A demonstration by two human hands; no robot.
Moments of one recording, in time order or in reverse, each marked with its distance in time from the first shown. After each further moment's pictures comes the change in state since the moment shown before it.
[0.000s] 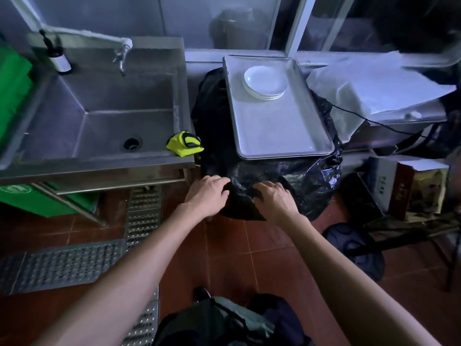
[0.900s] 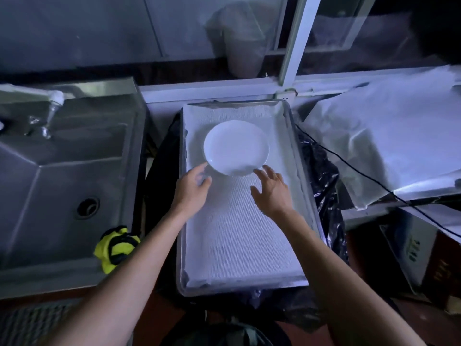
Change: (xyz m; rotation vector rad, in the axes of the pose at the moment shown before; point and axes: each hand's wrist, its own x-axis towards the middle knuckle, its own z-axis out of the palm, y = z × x) left_hand 0.433 0.036 -0.039 -0.709 0.270 -0.392; right_hand 0.416 0.188 -0.120 0.215 0.065 0.002
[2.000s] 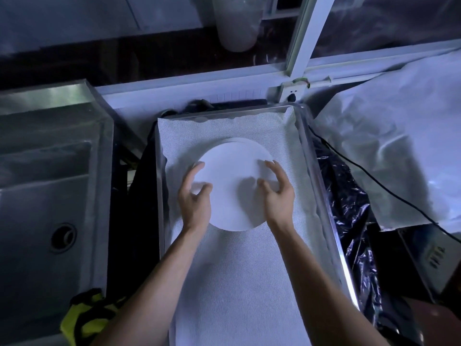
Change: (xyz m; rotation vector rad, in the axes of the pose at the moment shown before) left_hand 0.145 -0.005 0.074 -0.462 0.264 -0.068; right_hand 0.145 0.015 0.036 0.975 0.331 0.324
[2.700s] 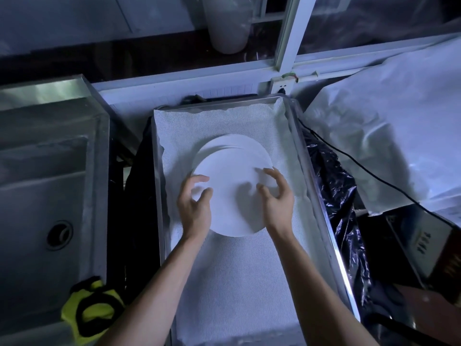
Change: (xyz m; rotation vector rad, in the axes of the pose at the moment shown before) left_hand -0.050 -0.002 -0.018 0.012 -0.059 0.061; right_hand -0.050 0.010 -0.020 0.016 0.052 0.006
